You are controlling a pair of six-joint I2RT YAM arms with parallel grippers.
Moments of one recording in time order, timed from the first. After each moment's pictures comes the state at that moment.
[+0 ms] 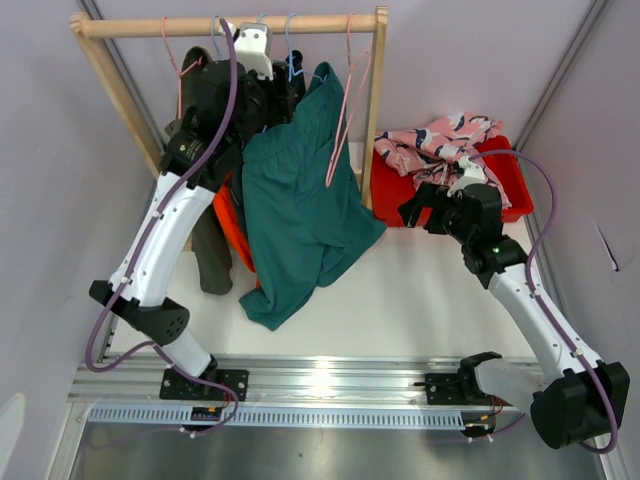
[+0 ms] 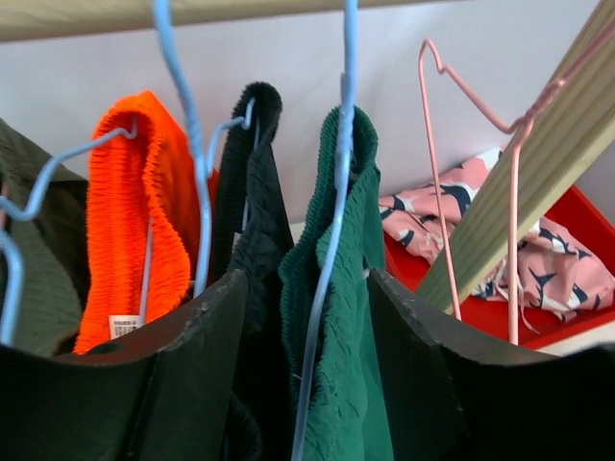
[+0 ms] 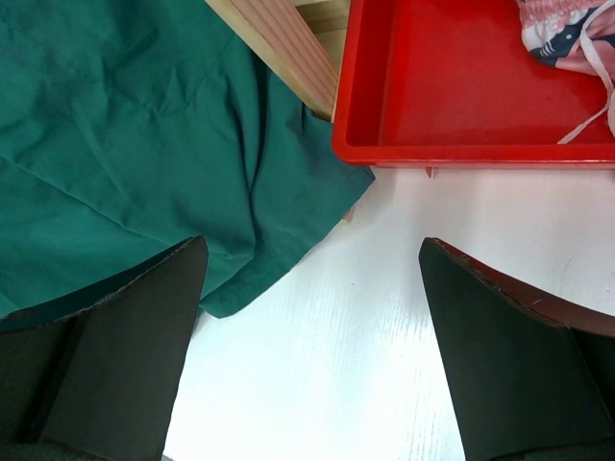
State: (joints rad) left arm -0.52 1.64 2.14 -0.60 -0.24 -0.09; right arm 0.27 1.08 0.93 -0.22 -0.12 0.40
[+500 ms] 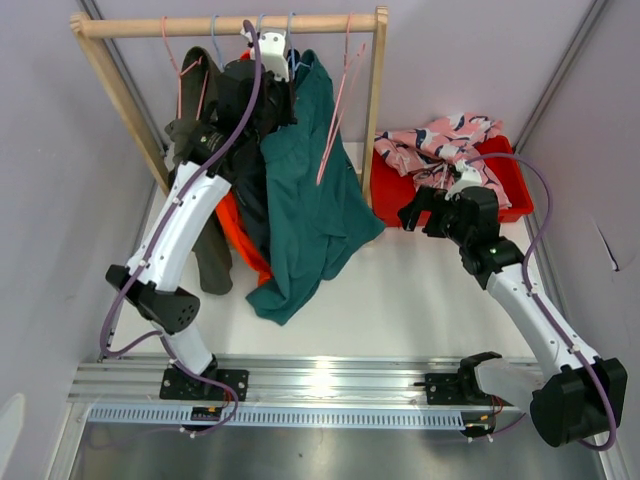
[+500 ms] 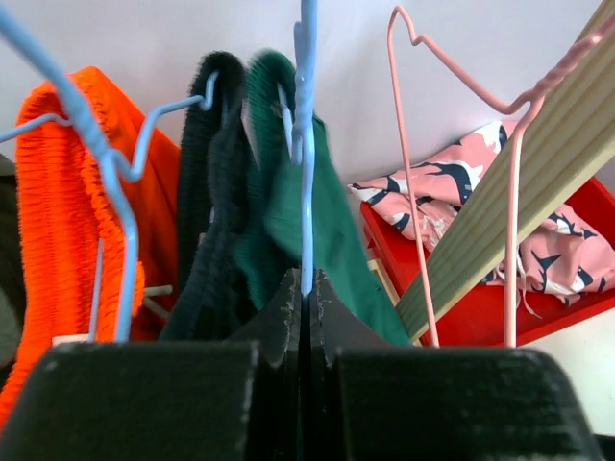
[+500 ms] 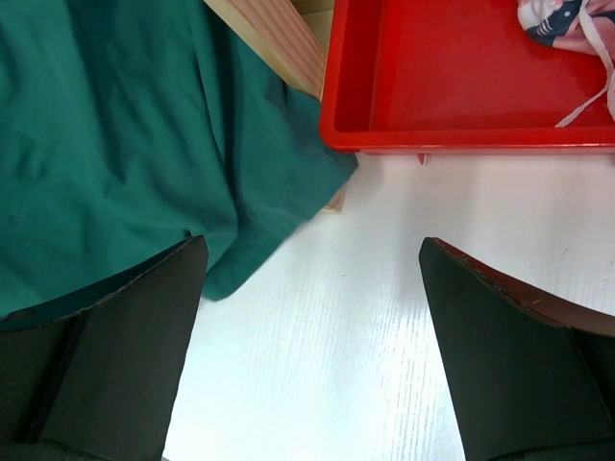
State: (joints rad) left arm -0.52 1.72 2.16 -0.60 -0.22 -0.10; right arm 0.27 1.09 0.91 -0.21 -0.11 0.39
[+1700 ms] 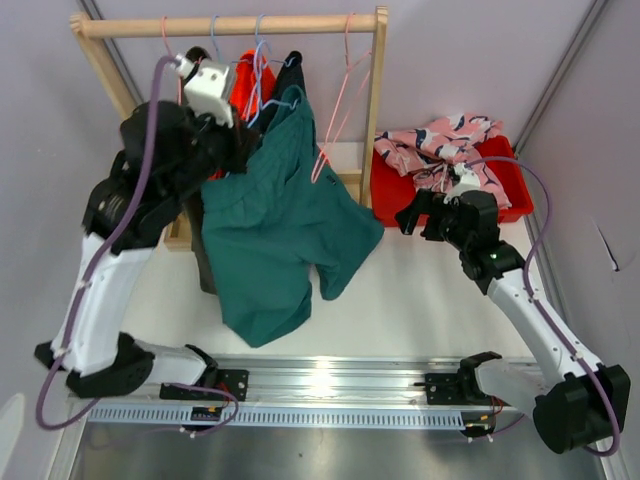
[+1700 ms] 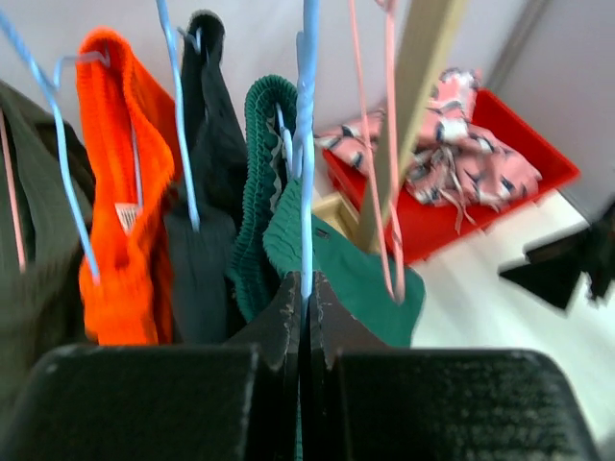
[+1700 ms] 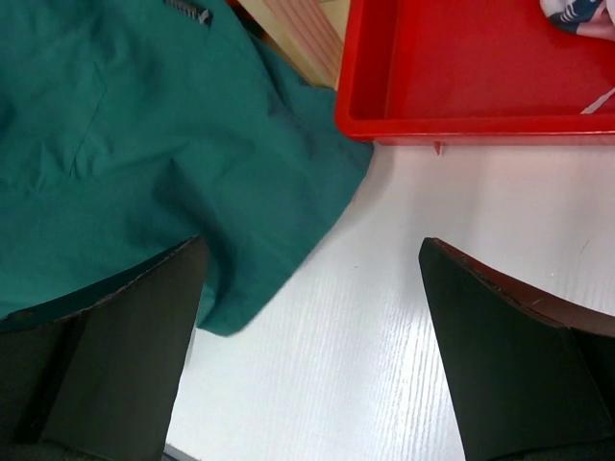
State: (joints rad) left arm -0.57 1.37 2.08 -0.86 -0.13 -0.06; right arm 0.29 1.07 0.88 -0.21 -0.12 0.41
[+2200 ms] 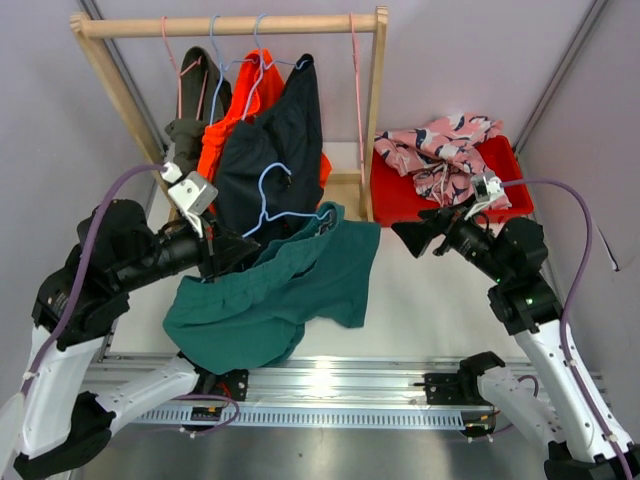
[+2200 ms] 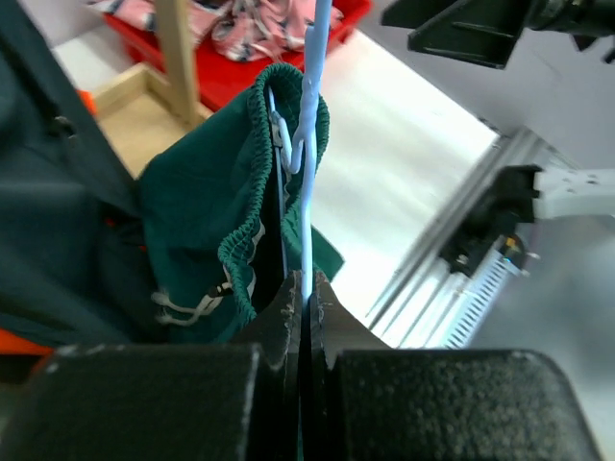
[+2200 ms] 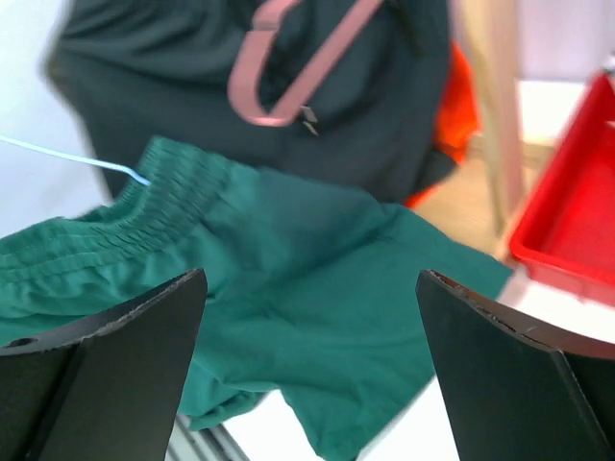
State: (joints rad) left arm -0.62 0.86 1.57 -0.99 0.29 -0.13; right arm 0.32 0.75 0.89 -0.15 -0.42 0.42
